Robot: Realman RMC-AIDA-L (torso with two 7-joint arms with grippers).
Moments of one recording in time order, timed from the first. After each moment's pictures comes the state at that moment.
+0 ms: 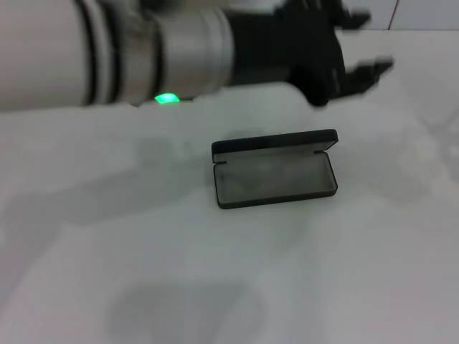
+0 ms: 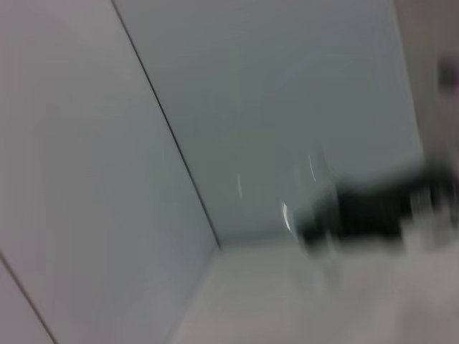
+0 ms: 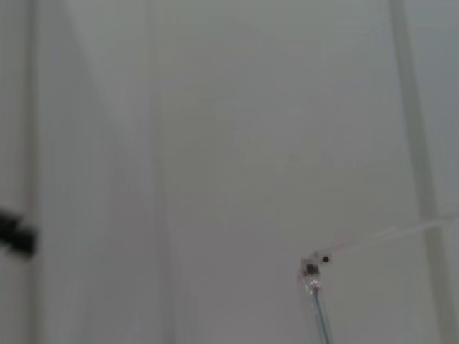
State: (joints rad) left arm -0.34 -2.09 1.69 1.82 2.01 1.02 -2.07; right arm 0.45 1.89 -2.82 0.30 0.95 -1.80 0.82
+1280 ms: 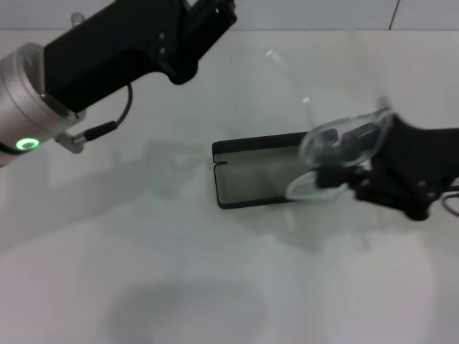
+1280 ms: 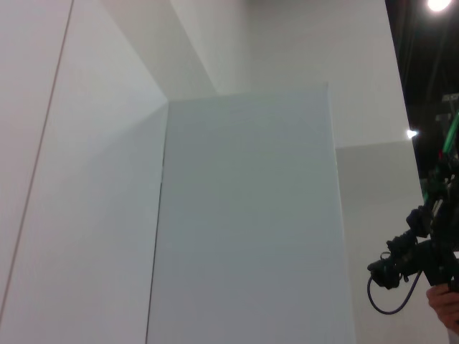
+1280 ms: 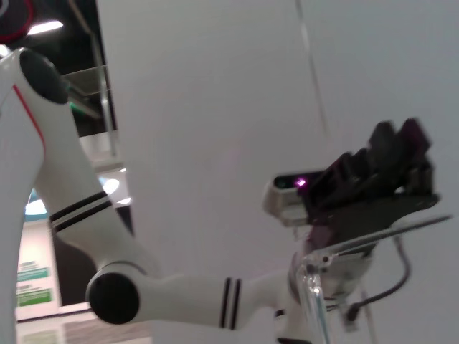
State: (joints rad) left arm -0.31 -2.09 1.39 0.97 0.88 1.58 -1.24; right arm 0.86 1.97 -2.82 0.23 0.27 -2.11 0.96
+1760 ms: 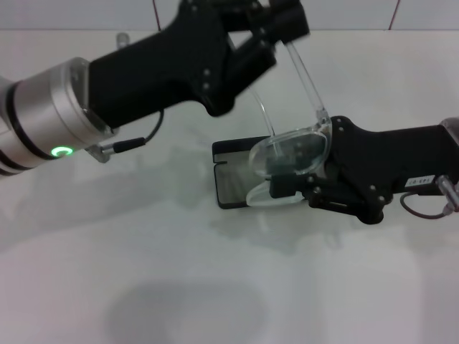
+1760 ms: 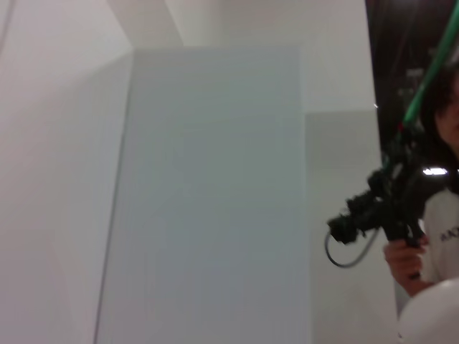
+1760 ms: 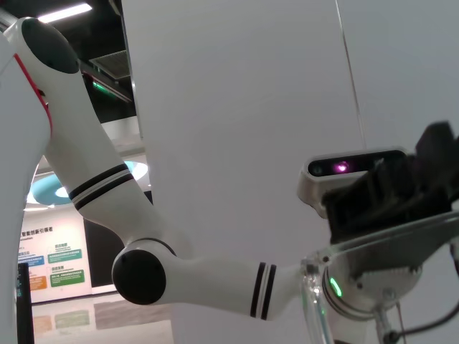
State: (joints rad) left arm -0.41 -2.09 1.40 0.85 0.96 1.61 -1.22; right arm 0.93 2.01 -2.82 0.20 0.23 -2.05 0.95
